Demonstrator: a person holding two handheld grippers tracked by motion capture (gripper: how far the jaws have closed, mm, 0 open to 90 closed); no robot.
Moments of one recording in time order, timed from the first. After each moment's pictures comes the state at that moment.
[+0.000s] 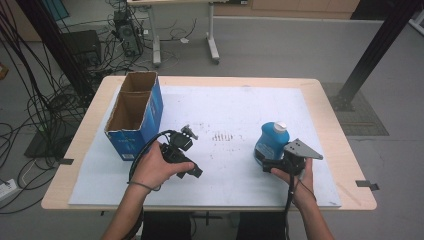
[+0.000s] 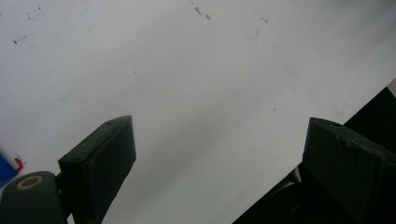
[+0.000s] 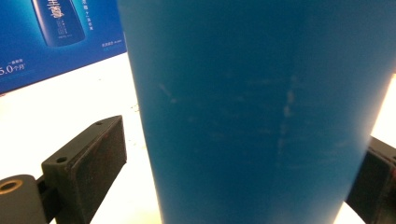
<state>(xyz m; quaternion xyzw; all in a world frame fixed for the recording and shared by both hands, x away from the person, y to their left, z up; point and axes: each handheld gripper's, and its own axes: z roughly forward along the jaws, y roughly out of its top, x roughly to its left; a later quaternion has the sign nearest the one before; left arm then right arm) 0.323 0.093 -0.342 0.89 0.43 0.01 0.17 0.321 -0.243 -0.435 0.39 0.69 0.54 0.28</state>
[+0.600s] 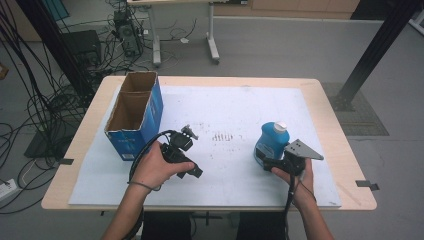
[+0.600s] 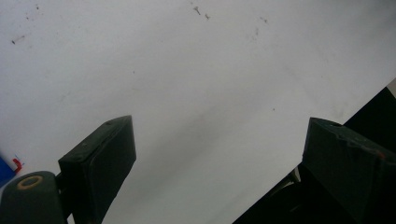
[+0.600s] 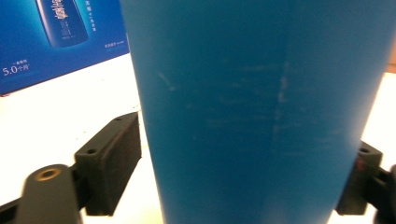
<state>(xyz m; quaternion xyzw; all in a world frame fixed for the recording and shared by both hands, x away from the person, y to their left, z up) 0.323 0.092 -0.342 0.89 0.43 0.00 0.17 0.320 -0.245 -0.436 0.38 0.69 0.55 0.28</state>
